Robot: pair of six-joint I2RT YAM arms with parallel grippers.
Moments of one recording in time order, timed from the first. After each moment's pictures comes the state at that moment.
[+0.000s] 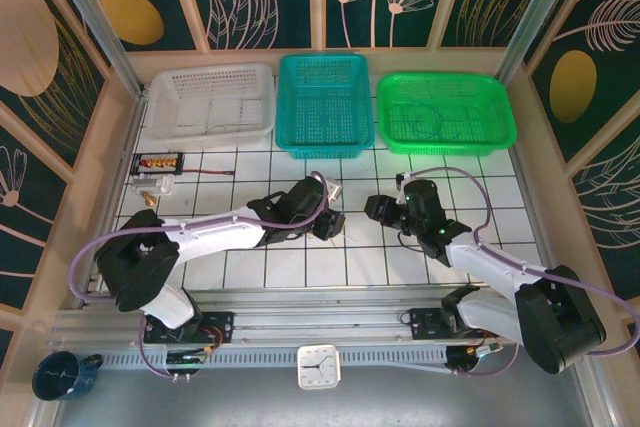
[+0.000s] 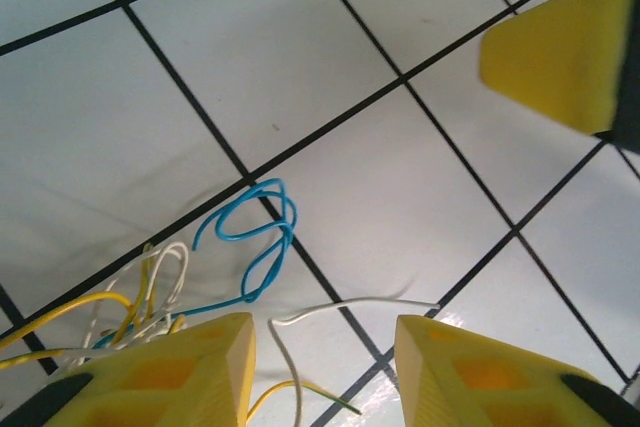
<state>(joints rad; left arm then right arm) -0.94 1.57 0.89 -0.13 0.03 -0.43 0.50 1.10 0.39 0.09 -0.20 0.73</state>
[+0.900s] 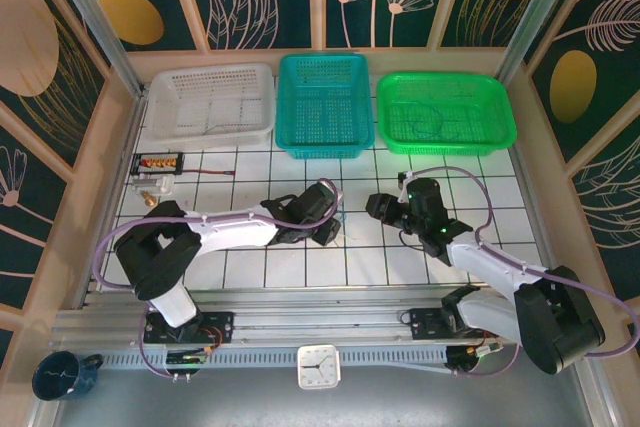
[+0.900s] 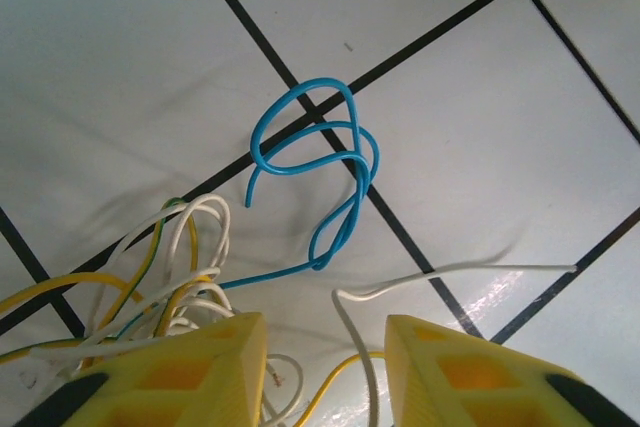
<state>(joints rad) -0.96 1.68 0.92 -0.20 -0.06 -0.38 0.48 1.10 0.39 0.10 -0.23 0.73</state>
